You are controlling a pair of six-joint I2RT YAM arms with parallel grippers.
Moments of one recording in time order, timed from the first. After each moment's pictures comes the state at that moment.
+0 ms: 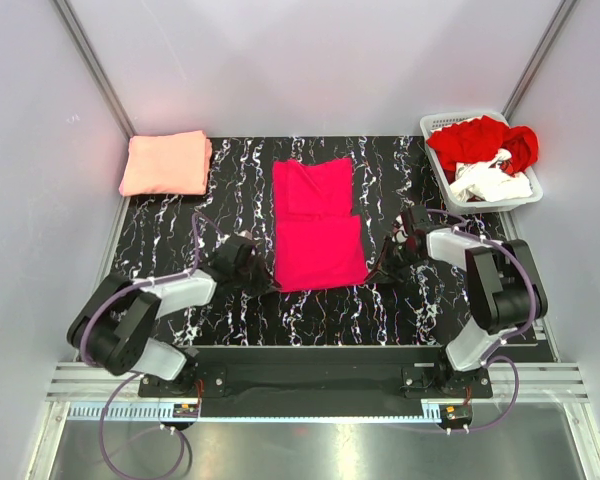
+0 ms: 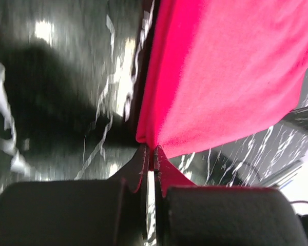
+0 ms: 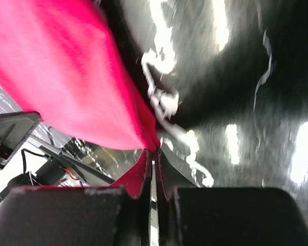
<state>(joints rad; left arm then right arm) -0.53 1.44 0.53 0.03 0.19 -0.97 0.20 1.68 0.84 -0.42 -0.51 0.61</state>
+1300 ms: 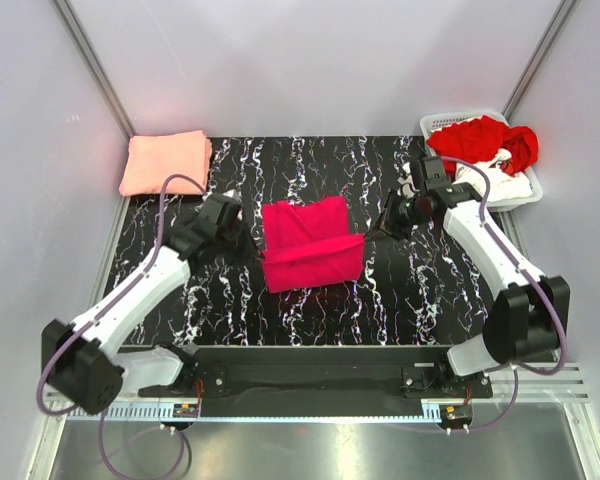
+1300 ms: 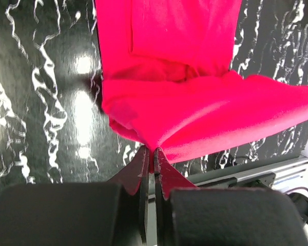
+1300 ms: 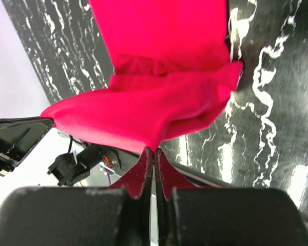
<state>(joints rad) -0.53 1.17 1.00 -0.72 0.06 -0.82 0.24 1.46 1.25 -0.82 -0.49 0.62</state>
